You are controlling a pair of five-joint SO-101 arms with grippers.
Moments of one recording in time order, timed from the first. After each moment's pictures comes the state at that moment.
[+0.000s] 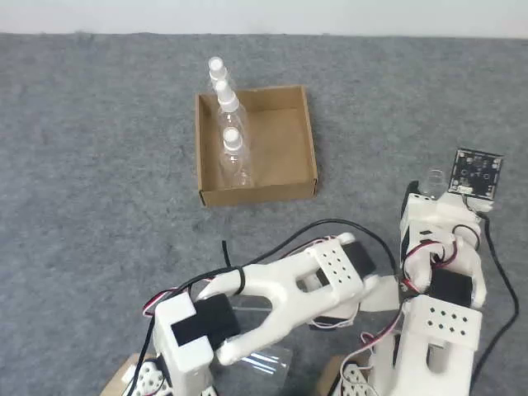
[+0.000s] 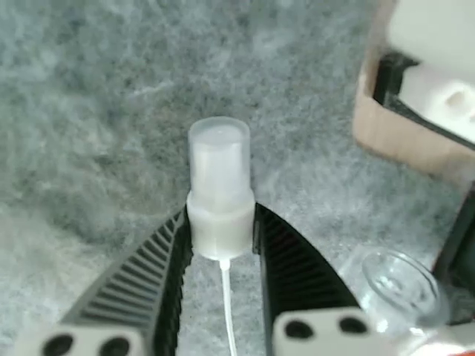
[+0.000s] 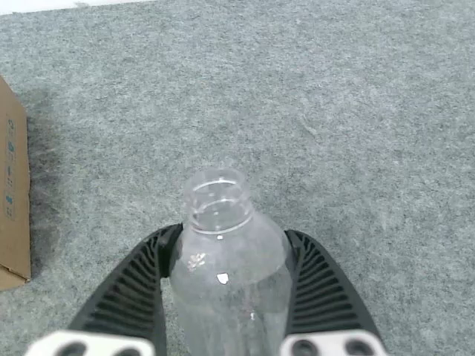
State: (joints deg) left arm 57.1 17.1 17.1 81.1 -26.9; right arm 12.7 -62.6 67.6 37.5 1.7
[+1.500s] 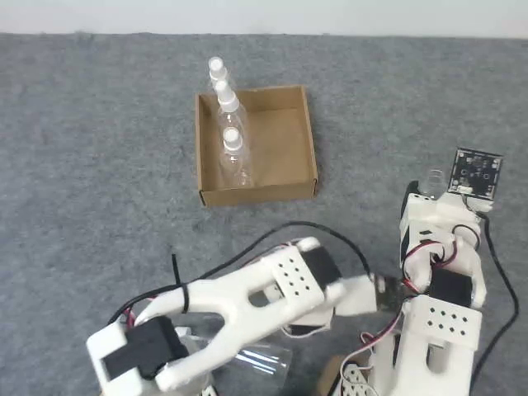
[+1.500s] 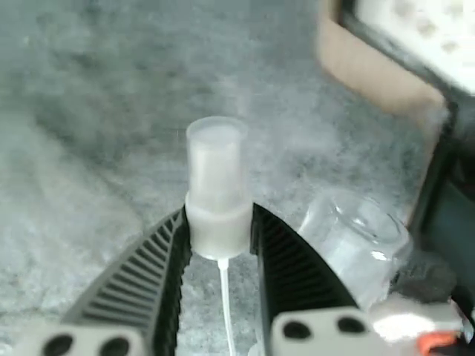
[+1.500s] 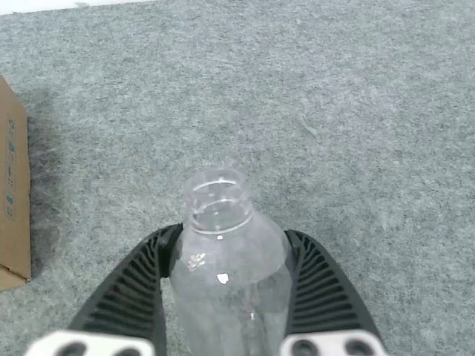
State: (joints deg) left arm 55.3 -4.5 33.1 81.2 -23.5; right arm 12.7 -62.6 67.6 37.5 1.7
